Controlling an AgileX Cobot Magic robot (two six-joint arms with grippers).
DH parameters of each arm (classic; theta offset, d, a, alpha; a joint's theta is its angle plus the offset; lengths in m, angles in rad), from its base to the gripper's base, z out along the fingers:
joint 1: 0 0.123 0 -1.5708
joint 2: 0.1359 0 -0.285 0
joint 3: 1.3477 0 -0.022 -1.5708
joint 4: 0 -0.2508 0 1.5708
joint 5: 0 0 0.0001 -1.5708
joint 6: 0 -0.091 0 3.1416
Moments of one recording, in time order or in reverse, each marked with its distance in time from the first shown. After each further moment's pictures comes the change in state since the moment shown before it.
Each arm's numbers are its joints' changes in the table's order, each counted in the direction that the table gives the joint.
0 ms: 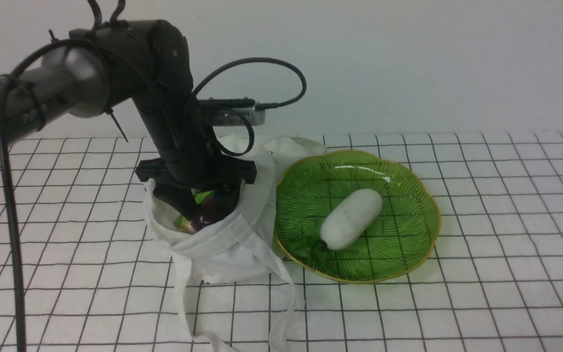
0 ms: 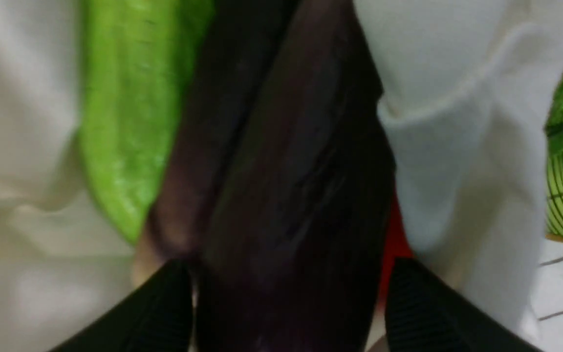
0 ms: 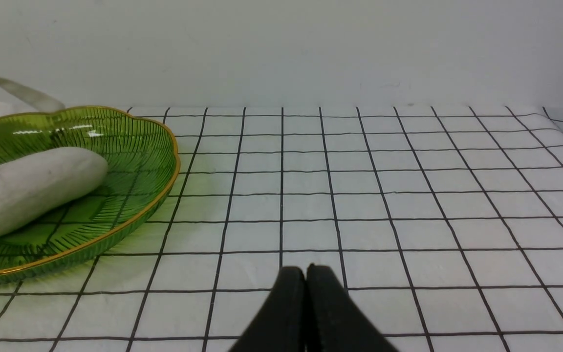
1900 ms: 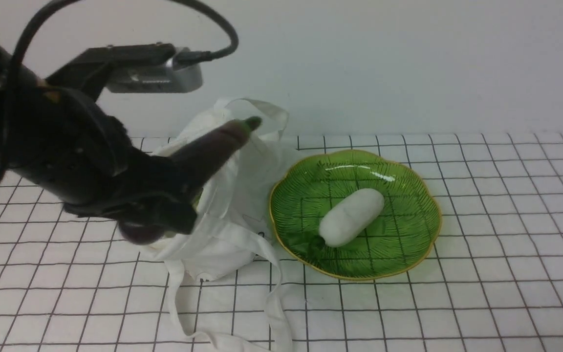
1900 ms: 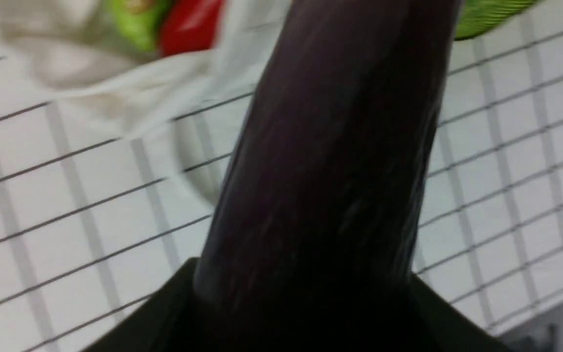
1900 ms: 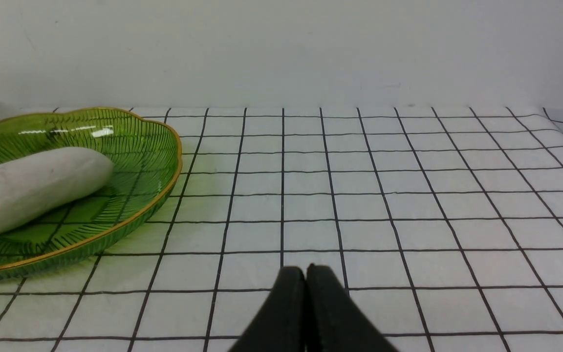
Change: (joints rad) right arm 0.000 0.000 0.000 0.000 0.000 0.000; left arm 0.000 -0.683 0.418 0.183 -0.040 -0.203
